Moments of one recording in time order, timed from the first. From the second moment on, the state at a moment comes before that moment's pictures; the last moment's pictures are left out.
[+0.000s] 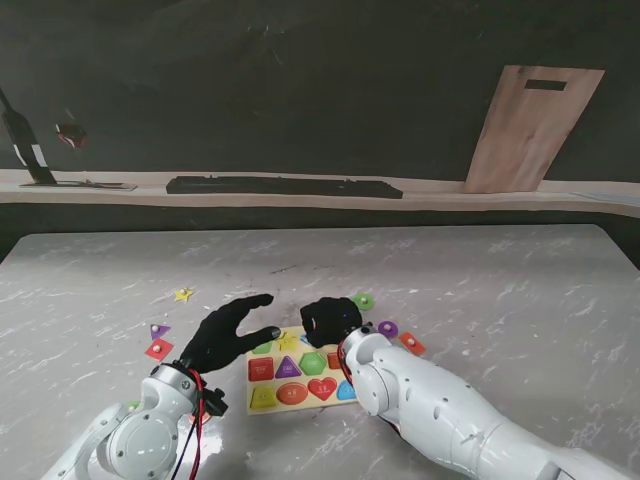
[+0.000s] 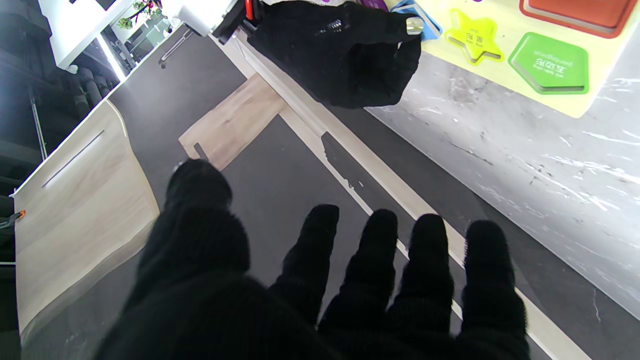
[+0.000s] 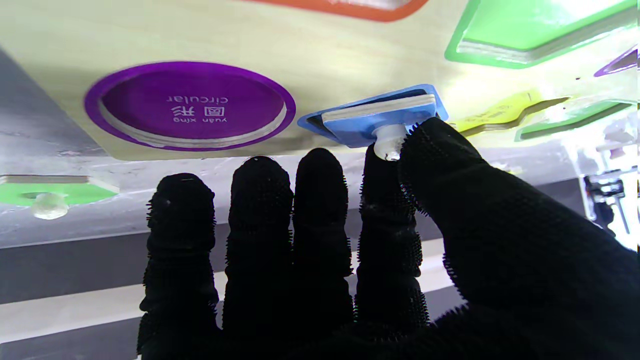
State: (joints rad) left arm 1.72 -1.13 -1.22 -1.74 0.46 -0.10 0.10; right arm -0.98 -1.30 0.46 -0.90 -0.63 0.08 -0.37; left_hand 0.84 -0.18 0.02 -0.04 0.45 0.21 0.25 0.34 0.44 0.32 0.26 0.40 0.32 0.30 0.30 0.53 0.05 0.35 0.75 0.43; right_hand 0.58 -0.69 1.01 -0.25 0.77 -0.12 1.09 0.34 0.92 0.03 1.12 0.54 0.94 0.08 1.17 0.87 0.50 0.30 1.32 0.78
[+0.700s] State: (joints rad) left arm 1.72 -1.13 -1.22 -1.74 0.45 -0.10 0.09; right arm -0.97 -1.30 0.45 -0.89 -0.66 0.06 -0.37; left_hand 0.84 -0.16 0.02 -0.04 0.46 0.21 0.25 0.34 0.44 0.32 0.26 0.40 0.32 0.30 0.30 0.53 0.05 0.35 0.74 0.43; right_hand 0.59 -0.68 1.01 -0.25 0.73 -0.16 1.10 0.34 0.88 0.03 1.10 0.51 0.88 0.08 1.13 0.86 0.44 0.29 1.32 0.78
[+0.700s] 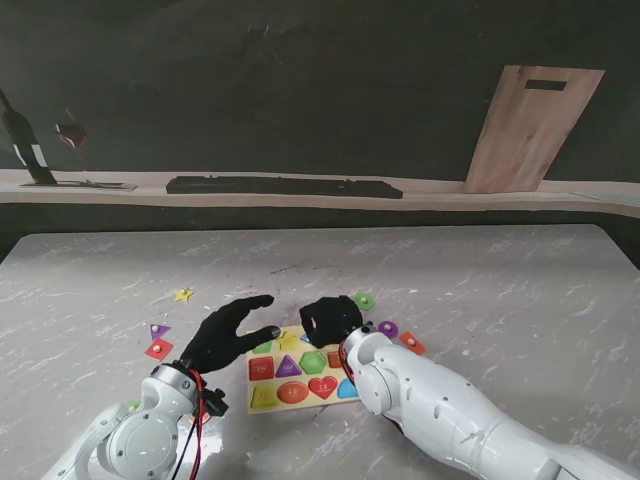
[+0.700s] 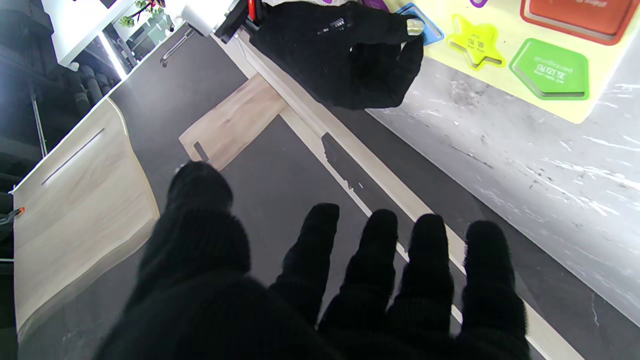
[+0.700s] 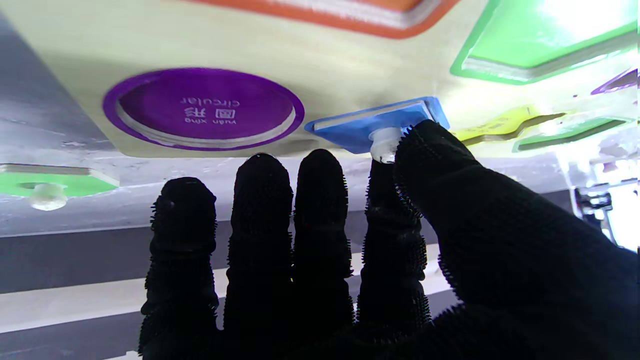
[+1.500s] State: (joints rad) left arm 1.72 -1.13 -1.22 -1.74 0.45 -0.10 0.10; right arm -1.01 -1.26 0.48 -0.92 -0.70 0.02 -0.38; left_hand 0.84 -0.16 0.02 -0.04 0.48 0.21 0.24 0.34 0.44 0.32 0.26 0.40 0.32 0.30 0.30 0.53 0.05 0.35 0.74 0.43; right_hand 0.37 -0.64 1.00 -0.14 0.56 -0.17 0.82 0.51 0.78 0.01 1.07 0.57 0.80 0.07 1.09 0.85 0.39 0.26 1.30 0.77
